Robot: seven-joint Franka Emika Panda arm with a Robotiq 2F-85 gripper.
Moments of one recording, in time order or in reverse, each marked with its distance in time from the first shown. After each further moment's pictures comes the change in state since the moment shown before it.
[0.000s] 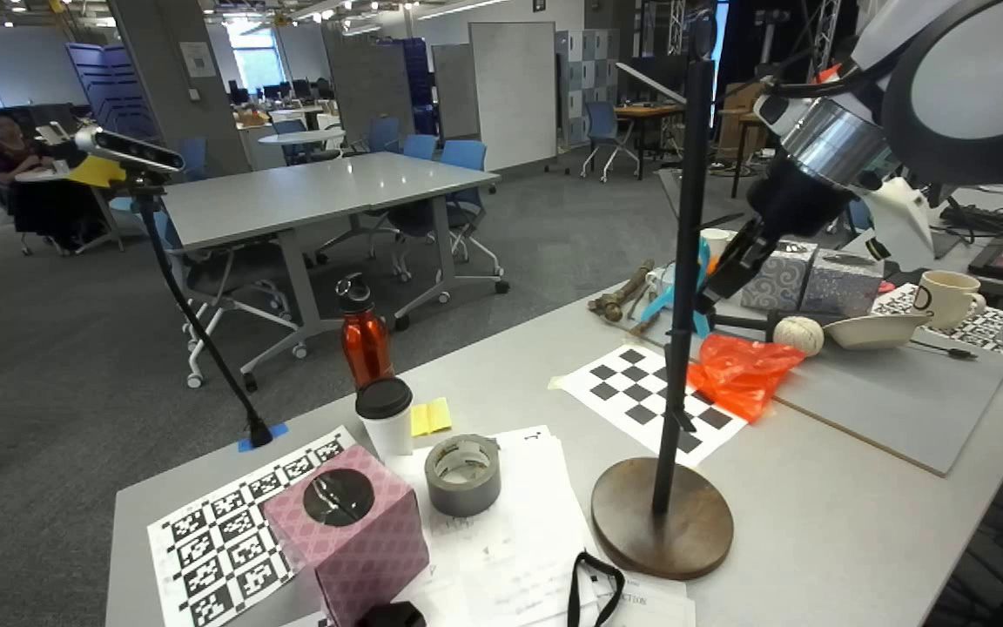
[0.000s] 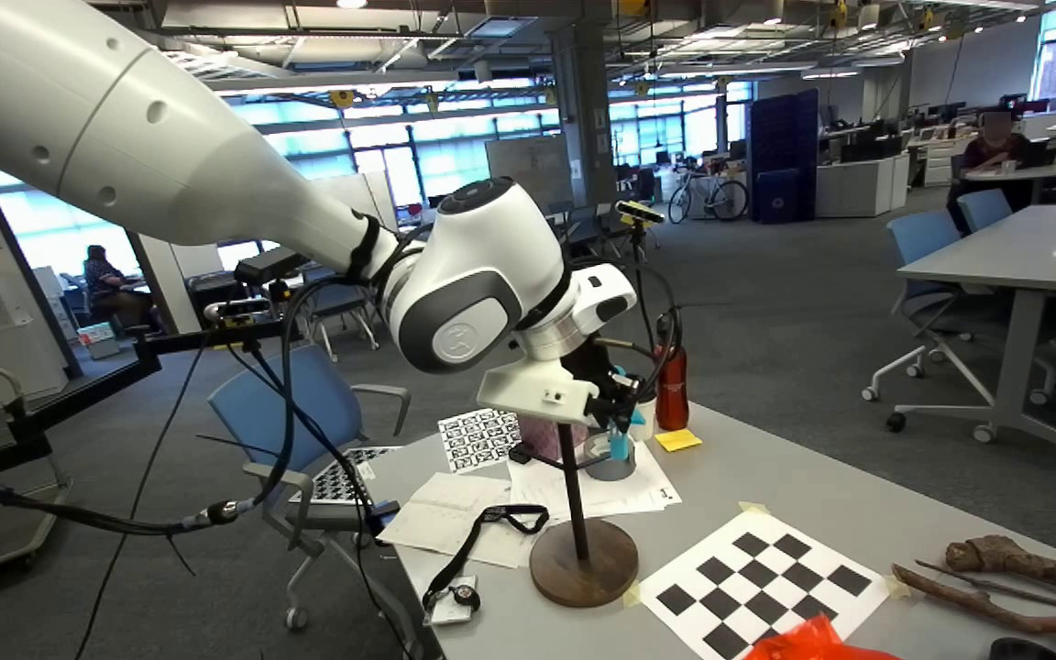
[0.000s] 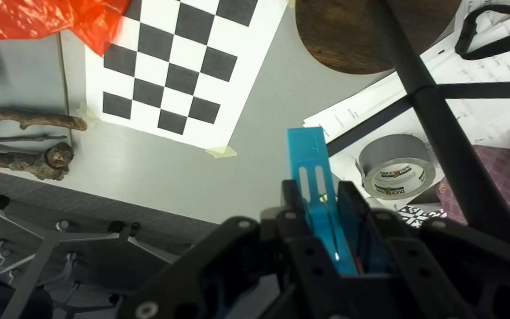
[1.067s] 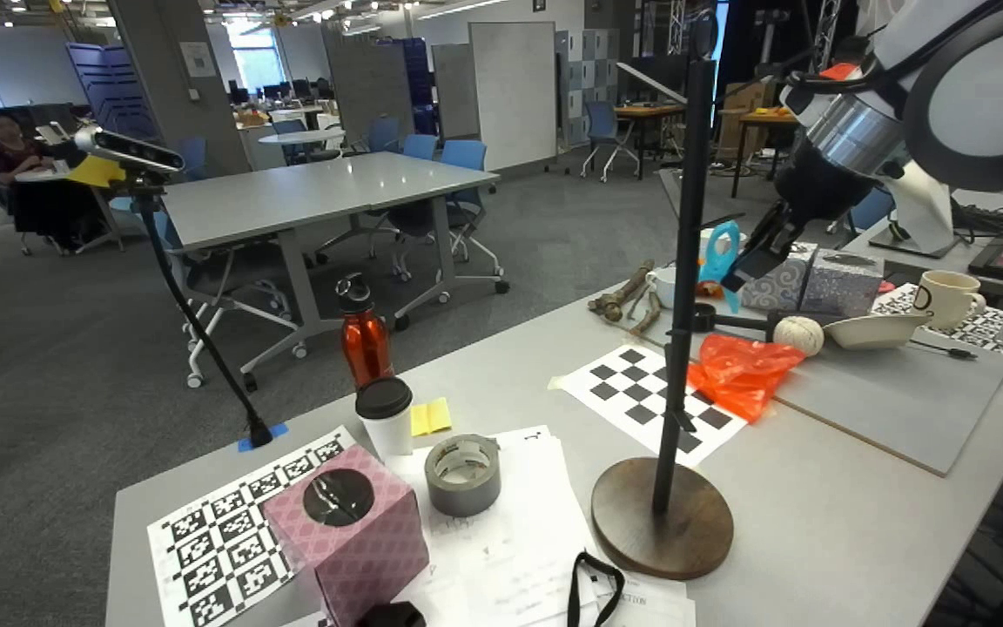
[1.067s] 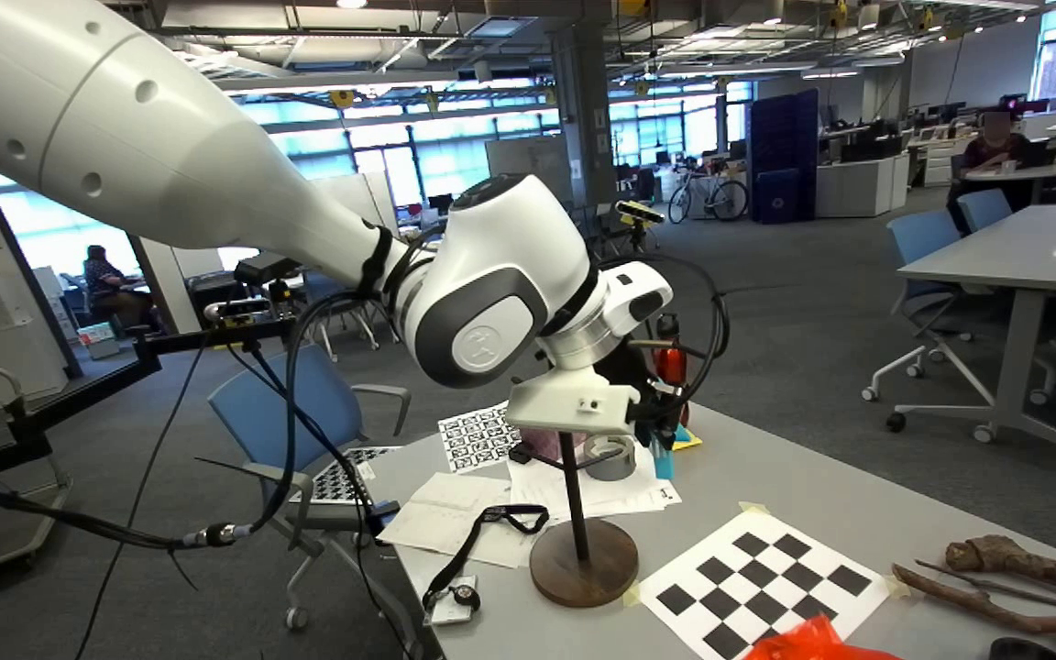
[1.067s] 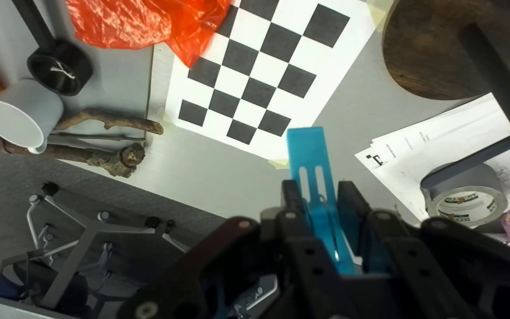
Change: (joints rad) arm 0.000 -0.001 -0.100 -0.005 -0.140 0.024 0.007
